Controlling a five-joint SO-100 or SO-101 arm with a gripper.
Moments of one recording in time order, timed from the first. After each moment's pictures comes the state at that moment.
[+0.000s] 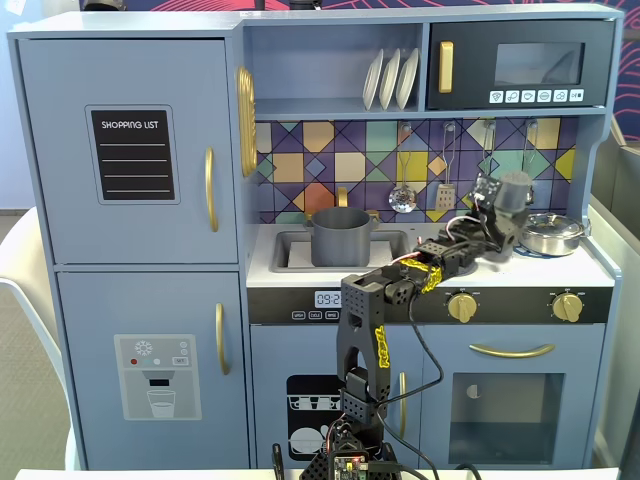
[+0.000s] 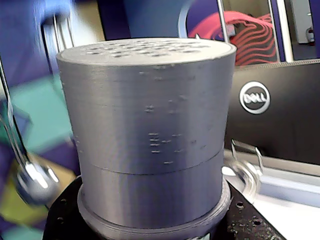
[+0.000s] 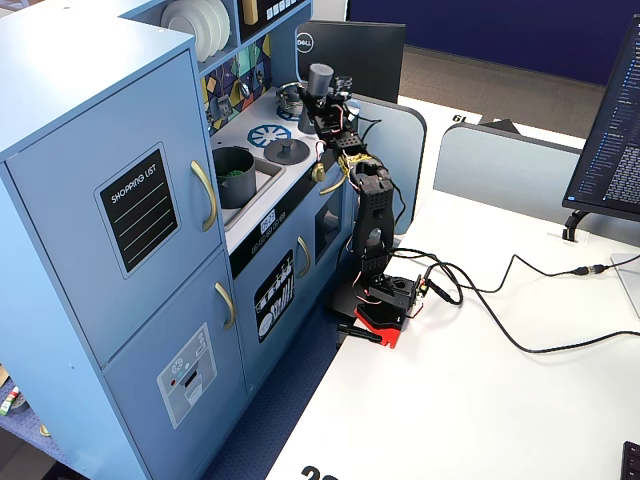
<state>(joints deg) 50.5 95.7 92.4 -9.1 -66.4</state>
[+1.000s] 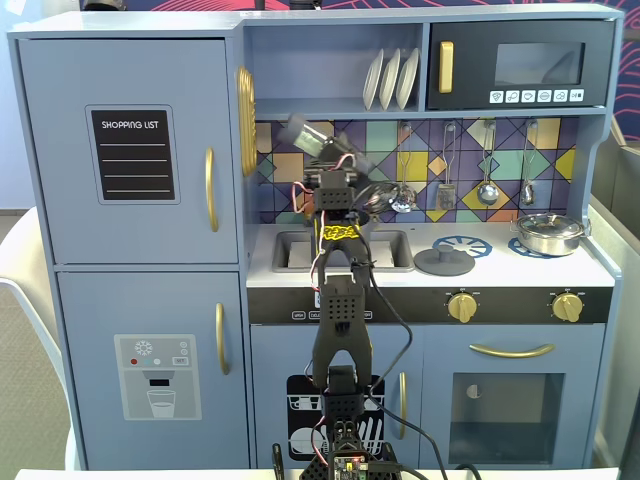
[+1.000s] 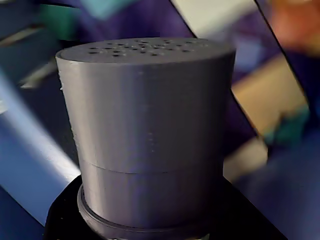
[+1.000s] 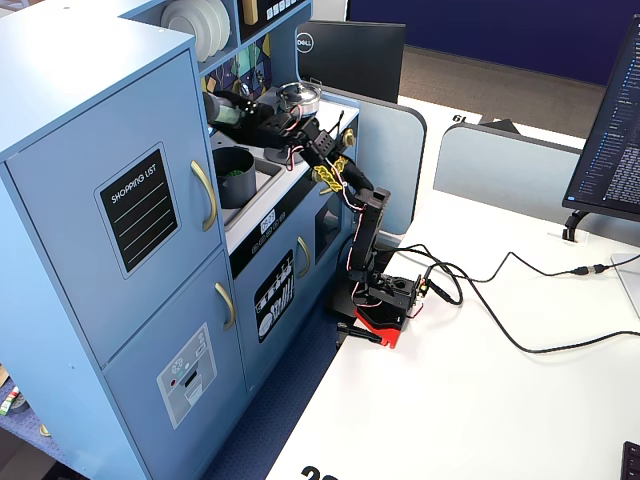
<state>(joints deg) 0.4 101.3 54.8 47.7 46.1</state>
